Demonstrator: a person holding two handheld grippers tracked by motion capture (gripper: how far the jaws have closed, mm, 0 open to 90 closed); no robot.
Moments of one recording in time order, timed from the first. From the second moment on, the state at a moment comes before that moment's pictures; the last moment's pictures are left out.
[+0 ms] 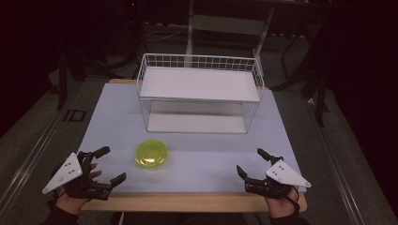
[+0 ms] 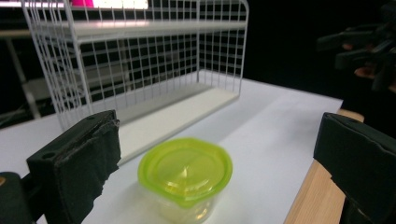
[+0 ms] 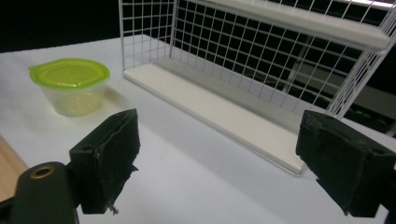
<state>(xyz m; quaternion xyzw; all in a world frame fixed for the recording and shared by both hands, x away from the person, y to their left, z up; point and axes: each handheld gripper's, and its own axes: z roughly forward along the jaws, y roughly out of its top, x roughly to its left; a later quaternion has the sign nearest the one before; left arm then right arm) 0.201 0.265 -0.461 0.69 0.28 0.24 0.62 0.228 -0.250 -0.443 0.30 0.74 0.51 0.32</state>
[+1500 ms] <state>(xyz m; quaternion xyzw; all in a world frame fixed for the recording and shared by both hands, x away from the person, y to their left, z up) 0.261 0.252 -0.496 0.79 0.43 0.15 0.42 0.221 -0.239 -0.442 0.27 0.76 0.51 0.31</state>
